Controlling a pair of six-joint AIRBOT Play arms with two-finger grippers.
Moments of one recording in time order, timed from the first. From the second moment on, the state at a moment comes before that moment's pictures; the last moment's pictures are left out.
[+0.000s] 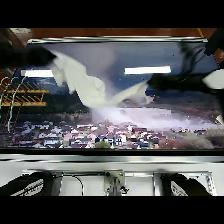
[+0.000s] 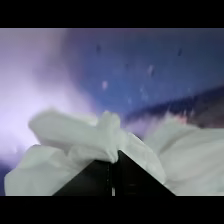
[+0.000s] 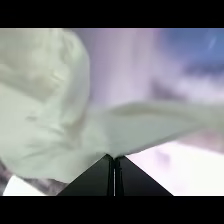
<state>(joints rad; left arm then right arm) -0.06 -1.18 1.65 0.94 -1.04 -1.29 0.05 -1.06 1.30 -0.92 1.05 1.39</state>
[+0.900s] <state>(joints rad) -0.06 -0.72 1.73 1.27 -1.20 -1.48 -0.06 -0.69 1.64 -1.43 1.38 1.56</state>
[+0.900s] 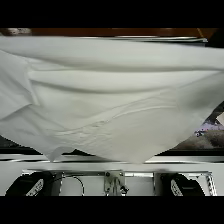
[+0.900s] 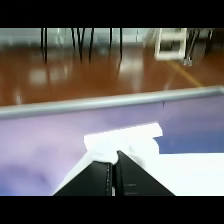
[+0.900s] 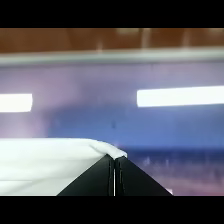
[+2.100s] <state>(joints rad) -0.04 -1.43 1.19 0.86 -0.90 -1.43 -0.02 -1.43 1.43 -1.20 1.06 1.70</state>
